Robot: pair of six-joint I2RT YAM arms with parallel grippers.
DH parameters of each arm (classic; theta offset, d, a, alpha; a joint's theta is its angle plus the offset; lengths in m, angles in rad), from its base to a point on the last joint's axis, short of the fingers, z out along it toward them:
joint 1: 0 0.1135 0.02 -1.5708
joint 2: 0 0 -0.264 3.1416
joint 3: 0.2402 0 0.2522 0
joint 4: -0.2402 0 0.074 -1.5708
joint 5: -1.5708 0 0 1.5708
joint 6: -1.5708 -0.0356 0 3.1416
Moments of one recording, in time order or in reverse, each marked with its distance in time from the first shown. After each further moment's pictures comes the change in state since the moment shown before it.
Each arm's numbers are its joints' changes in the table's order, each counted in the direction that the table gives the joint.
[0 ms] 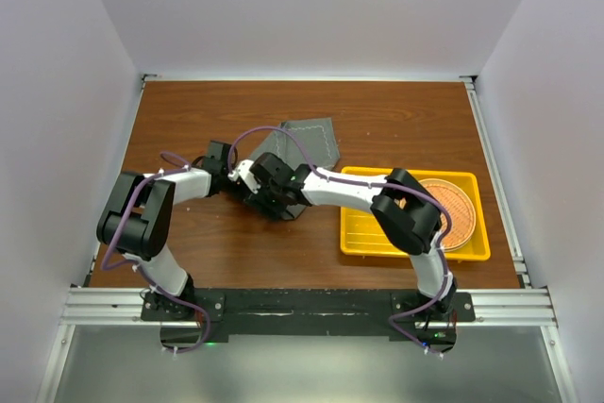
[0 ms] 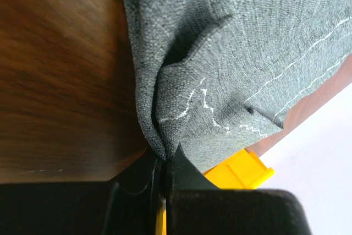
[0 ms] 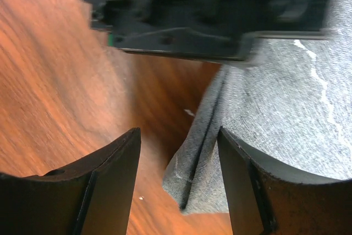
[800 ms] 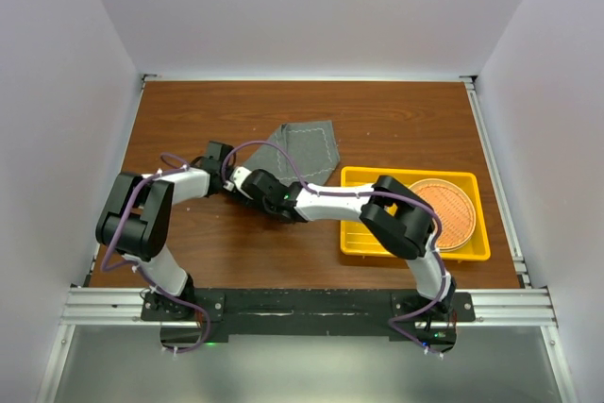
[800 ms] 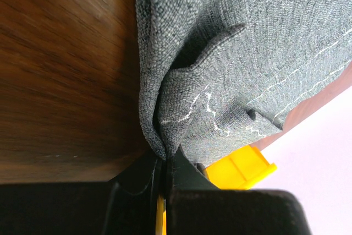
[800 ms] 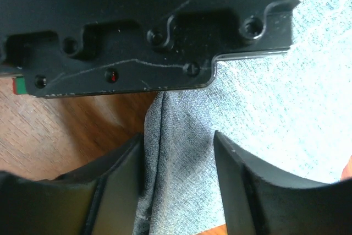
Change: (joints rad) left arm 0.009 -0.007 0.000 -0.052 -0.036 0.011; right arm 0.084 0.031 -0.075 0.188 -0.413 0.082
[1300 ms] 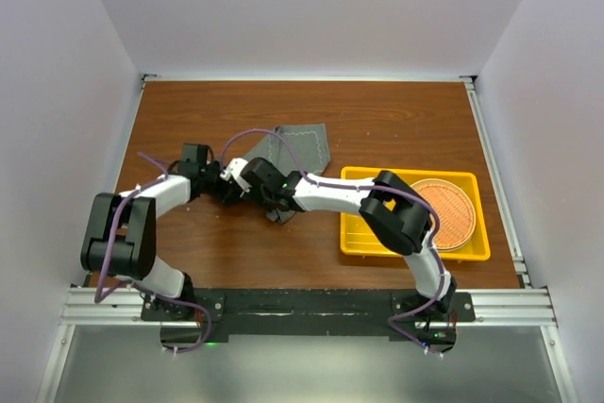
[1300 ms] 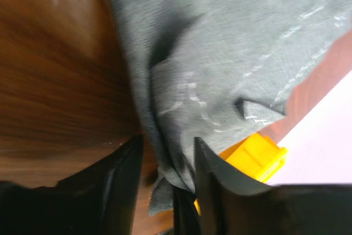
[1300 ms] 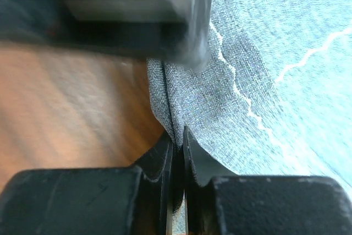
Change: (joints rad) left arm 0.124 -0.128 -0.080 0.010 -0.028 -0.220; right arm -0.026 0.032 0.084 -0.043 0.176 -0.062
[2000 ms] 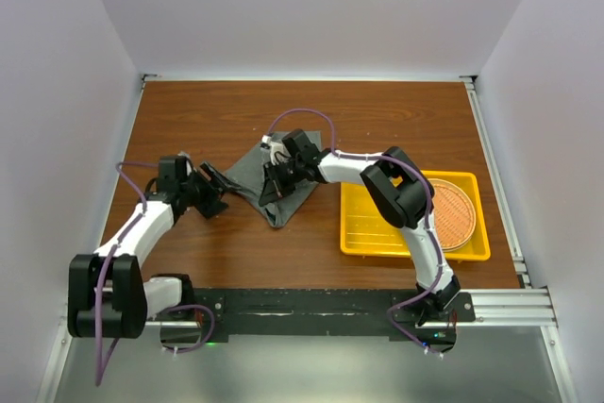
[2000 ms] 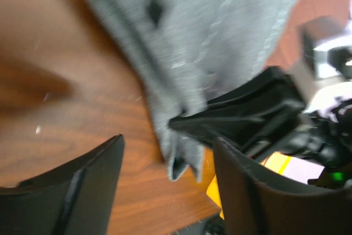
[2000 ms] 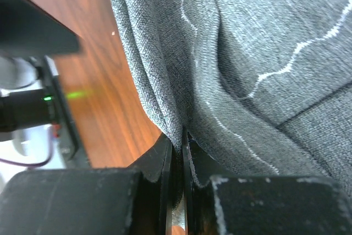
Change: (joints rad) left arm 0.116 -0.381 -0.121 -0.102 -0.055 -0.265; right arm -0.300 0.114 -0.020 0.162 0.926 -0.536
